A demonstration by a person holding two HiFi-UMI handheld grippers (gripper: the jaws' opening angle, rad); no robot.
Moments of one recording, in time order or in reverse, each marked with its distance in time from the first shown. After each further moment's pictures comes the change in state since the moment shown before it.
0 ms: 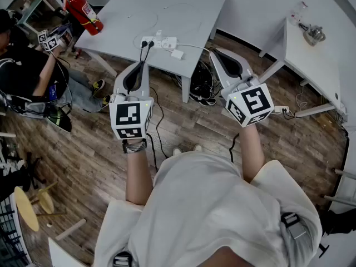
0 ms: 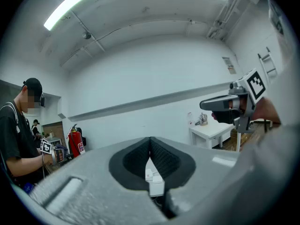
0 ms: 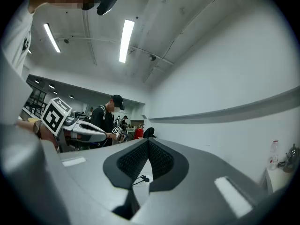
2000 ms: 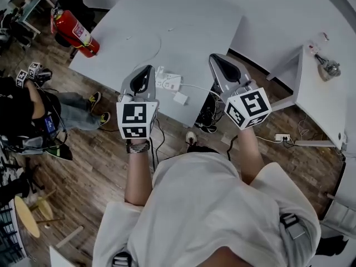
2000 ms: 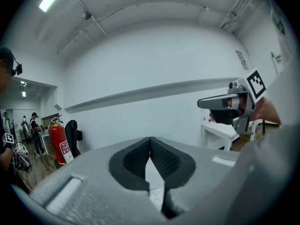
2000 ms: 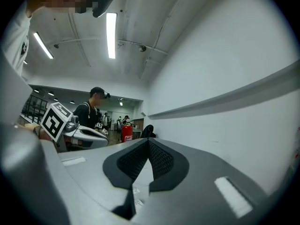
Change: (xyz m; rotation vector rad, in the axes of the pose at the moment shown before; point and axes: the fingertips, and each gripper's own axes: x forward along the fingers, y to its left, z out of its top) left arm 0.258 0.090 -0.024 -0.049 0.091 0.011; right arm 0.224 -0.162 -0.058 0.082 0.028 0.065
